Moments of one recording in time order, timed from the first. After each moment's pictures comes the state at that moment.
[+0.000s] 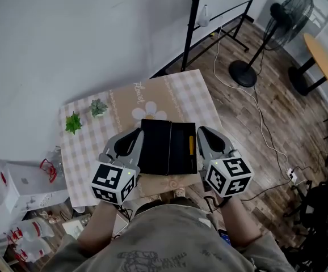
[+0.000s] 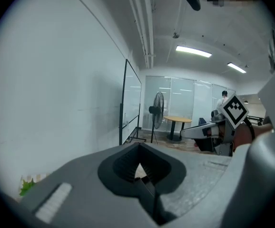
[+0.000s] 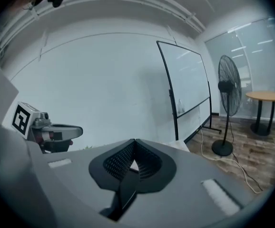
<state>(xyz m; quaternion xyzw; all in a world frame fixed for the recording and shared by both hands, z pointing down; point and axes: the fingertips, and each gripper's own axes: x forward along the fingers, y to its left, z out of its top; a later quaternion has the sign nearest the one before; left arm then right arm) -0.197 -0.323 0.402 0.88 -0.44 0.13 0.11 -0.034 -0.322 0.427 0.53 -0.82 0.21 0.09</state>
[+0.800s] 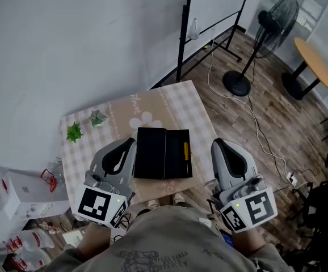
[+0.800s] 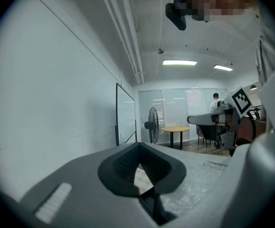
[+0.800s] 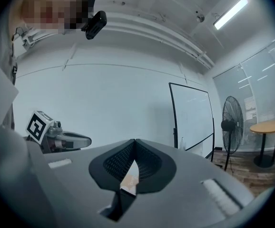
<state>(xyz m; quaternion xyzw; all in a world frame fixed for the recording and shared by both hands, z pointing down) -0.184 -0.271 0.297 0.89 -0.44 0.08 0.01 -0.009 -0.244 0.281 0.53 -0.85 0.04 0.00</state>
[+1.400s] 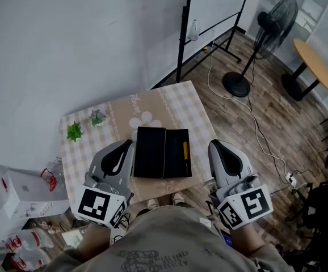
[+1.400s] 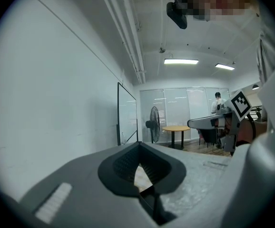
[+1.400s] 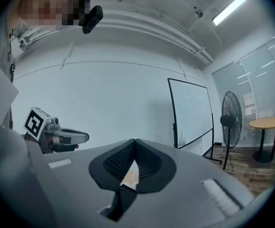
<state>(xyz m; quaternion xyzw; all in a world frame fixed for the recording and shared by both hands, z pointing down) -0.189 -0.263 0.300 0.89 -0.45 0.08 0.01 -0.008 -0.241 0.297 0.53 -0.84 0.06 0.01</state>
